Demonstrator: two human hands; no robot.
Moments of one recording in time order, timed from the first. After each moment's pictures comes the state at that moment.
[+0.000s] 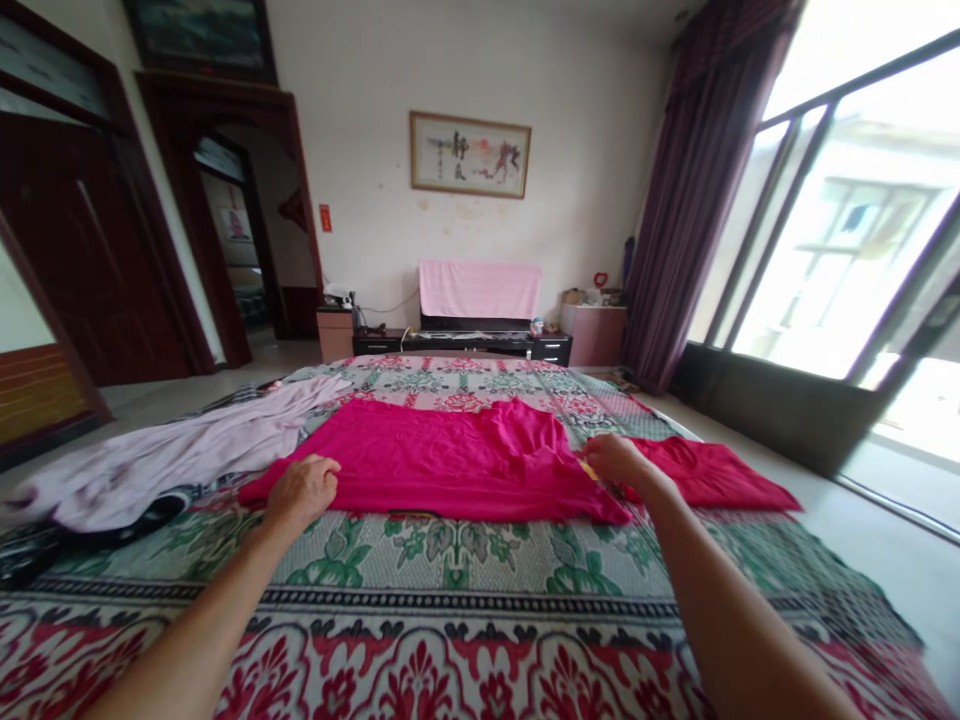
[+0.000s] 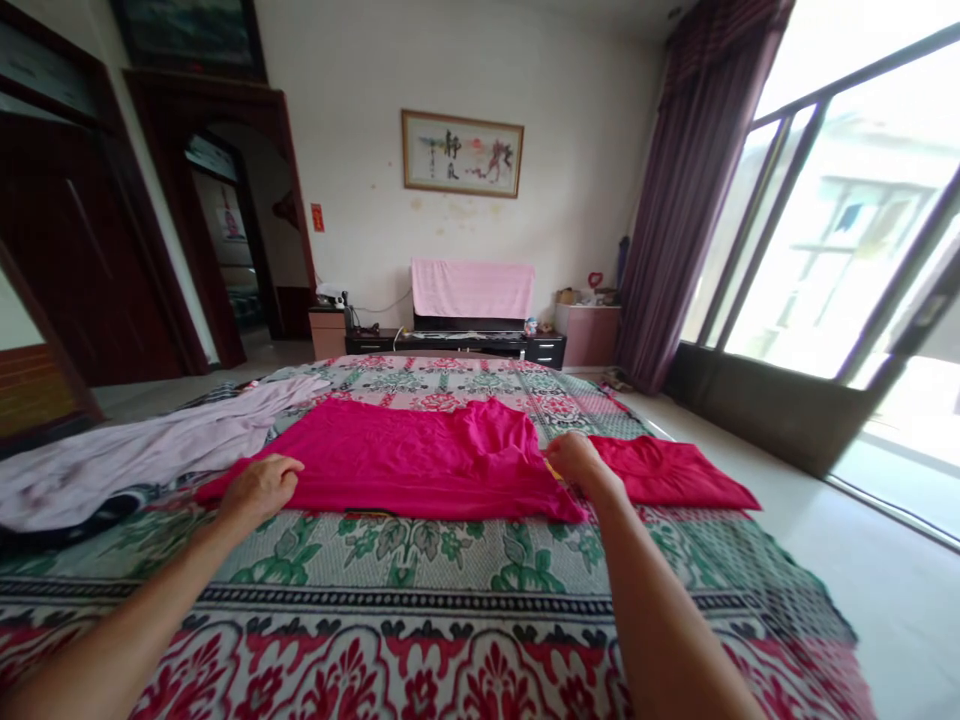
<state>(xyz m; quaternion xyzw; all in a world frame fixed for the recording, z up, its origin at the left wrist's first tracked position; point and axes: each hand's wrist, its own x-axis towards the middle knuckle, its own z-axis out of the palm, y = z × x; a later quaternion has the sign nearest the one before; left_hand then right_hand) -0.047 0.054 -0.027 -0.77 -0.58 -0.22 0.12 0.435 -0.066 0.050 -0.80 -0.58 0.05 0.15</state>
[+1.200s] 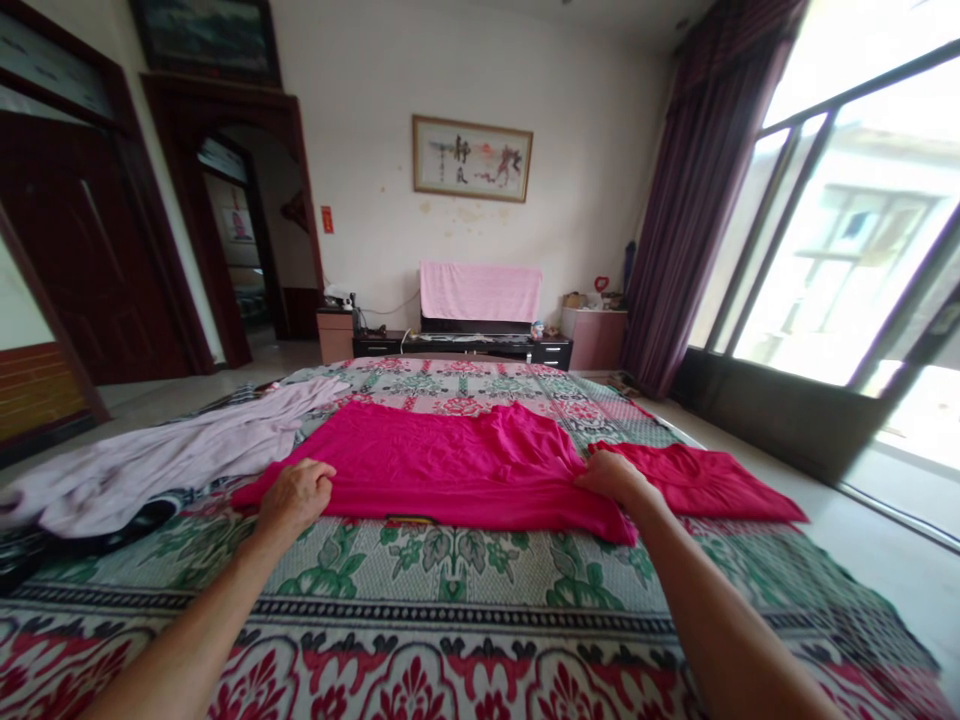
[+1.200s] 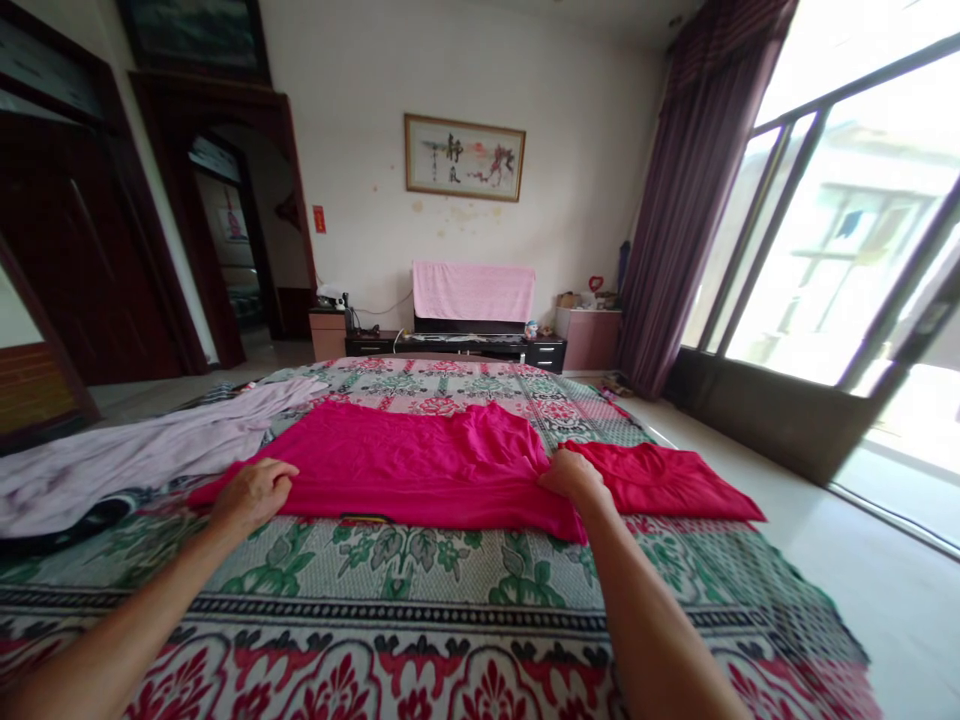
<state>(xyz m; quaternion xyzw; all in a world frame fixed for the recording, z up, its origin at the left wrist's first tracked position) -0.051 0.058 -0.031 -0.77 -0.58 -0.25 0.08 0.434 -0.059 0.036 -0.82 -0.57 0.00 0.06</state>
